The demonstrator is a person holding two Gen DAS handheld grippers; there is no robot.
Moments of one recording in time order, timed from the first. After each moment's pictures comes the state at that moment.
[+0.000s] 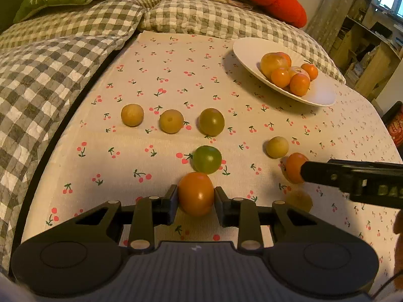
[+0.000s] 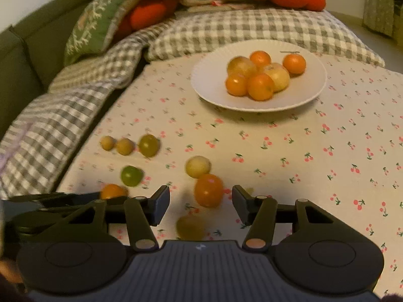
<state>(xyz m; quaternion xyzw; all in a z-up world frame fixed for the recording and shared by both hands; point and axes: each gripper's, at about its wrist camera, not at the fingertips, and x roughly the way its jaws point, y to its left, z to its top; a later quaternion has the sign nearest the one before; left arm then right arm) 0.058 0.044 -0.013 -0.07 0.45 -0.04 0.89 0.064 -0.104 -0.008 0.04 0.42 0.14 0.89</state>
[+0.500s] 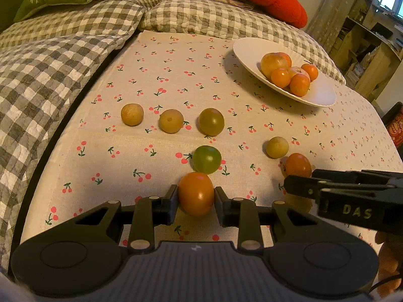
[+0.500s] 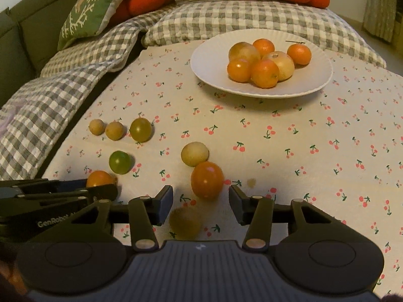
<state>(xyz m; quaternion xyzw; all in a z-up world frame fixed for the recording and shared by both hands) 0.058 0.046 -0.014 -0.08 0.45 -0.04 0.89 0.065 -0.089 -0.023 0.01 0.43 0.13 0.89</state>
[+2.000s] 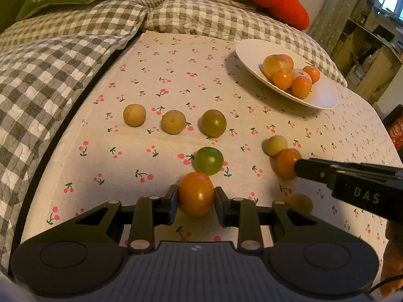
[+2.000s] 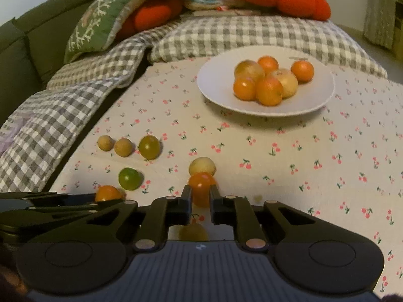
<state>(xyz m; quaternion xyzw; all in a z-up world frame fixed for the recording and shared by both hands) 0.059 0.046 -0.013 -0.08 0.45 -0.04 0.89 0.062 -0.088 -0.009 0.02 0.39 0.15 0.91</state>
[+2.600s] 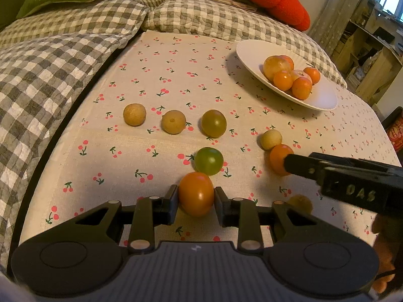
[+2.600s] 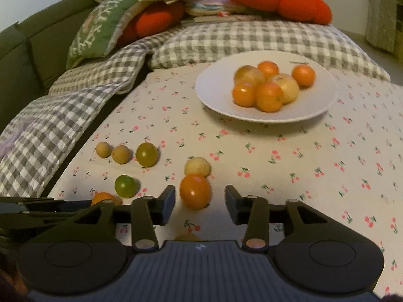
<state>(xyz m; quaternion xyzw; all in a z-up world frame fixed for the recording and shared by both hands) 0.059 0.047 -0.013 -0.08 0.45 -0.04 0.89 0.069 -0.086 -0.020 0.01 0.37 0.15 0.91</state>
